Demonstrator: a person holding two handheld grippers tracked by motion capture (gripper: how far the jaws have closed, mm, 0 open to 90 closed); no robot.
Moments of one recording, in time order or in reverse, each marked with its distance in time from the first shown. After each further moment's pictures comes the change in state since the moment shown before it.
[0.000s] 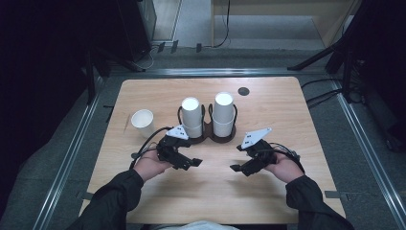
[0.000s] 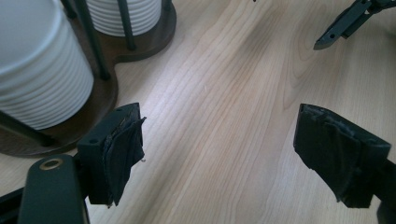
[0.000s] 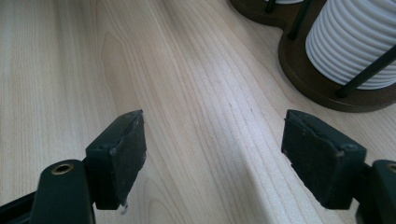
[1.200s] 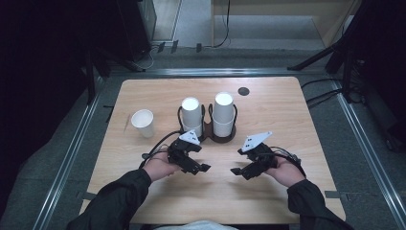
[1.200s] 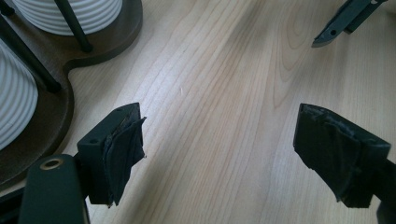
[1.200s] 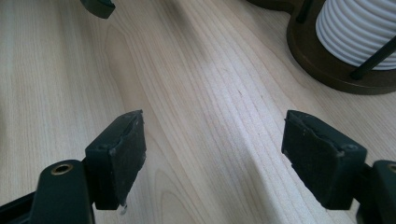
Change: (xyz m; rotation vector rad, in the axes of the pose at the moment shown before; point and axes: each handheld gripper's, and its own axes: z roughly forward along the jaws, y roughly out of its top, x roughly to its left) left arm -0.007 0.005 0.026 0.055 -0.051 0.063; right arm 0.007 -0.008 0.001 0.010 -0.003 0.038
